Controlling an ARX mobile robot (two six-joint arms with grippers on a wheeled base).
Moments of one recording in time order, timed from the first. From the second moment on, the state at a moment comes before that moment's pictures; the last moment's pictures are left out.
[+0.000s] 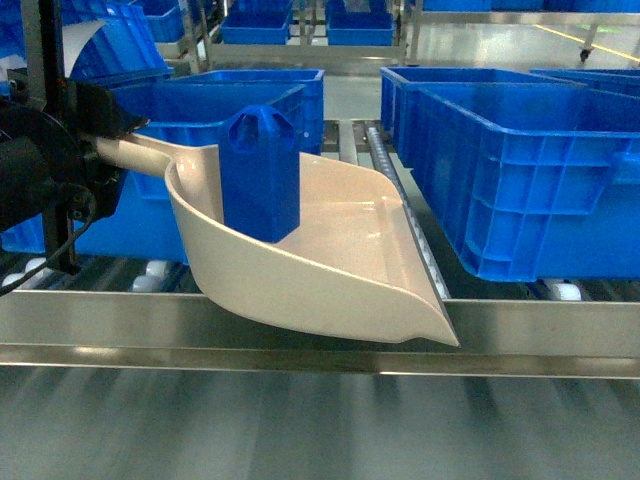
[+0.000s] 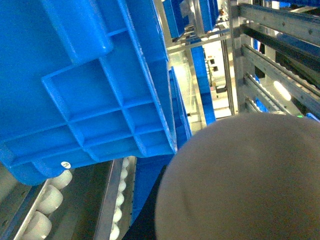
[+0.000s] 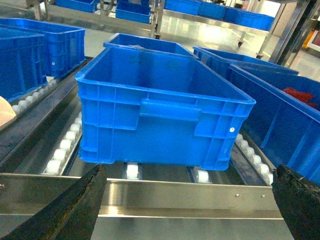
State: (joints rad) left arm -0.20 1.75 0.66 1.01 -0.10 -1.33; right arm 0.09 0.63 0.19 0.38 0.22 -0.18
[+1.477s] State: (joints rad) left arm 0.02 1.67 1.18 0.62 -0.56 -0.85; right arm 0.09 0.63 0.19 0.38 0.22 -0.18
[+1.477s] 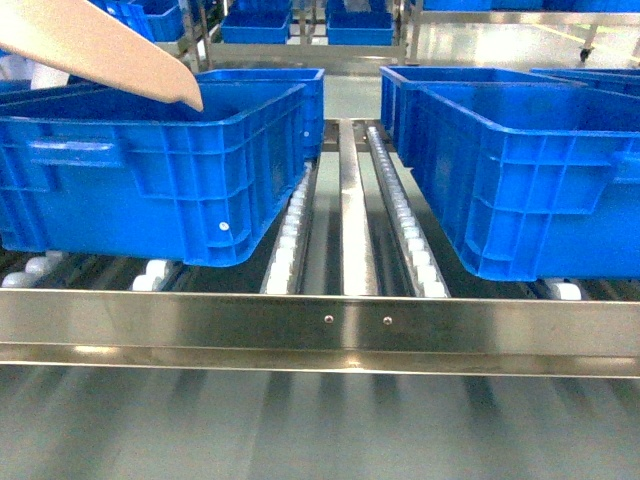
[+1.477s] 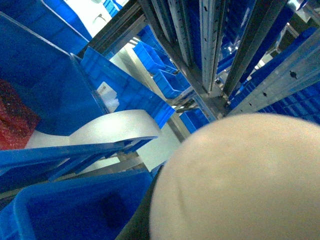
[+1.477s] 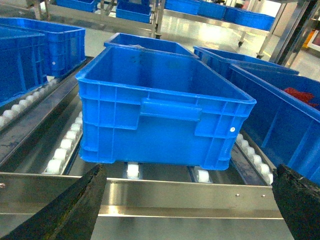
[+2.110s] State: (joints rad) left arm 0.00 0.73 0.34 0.37 0.00 -0.04; right arm 0.00 0.46 0.07 0.38 0.00 -0.02
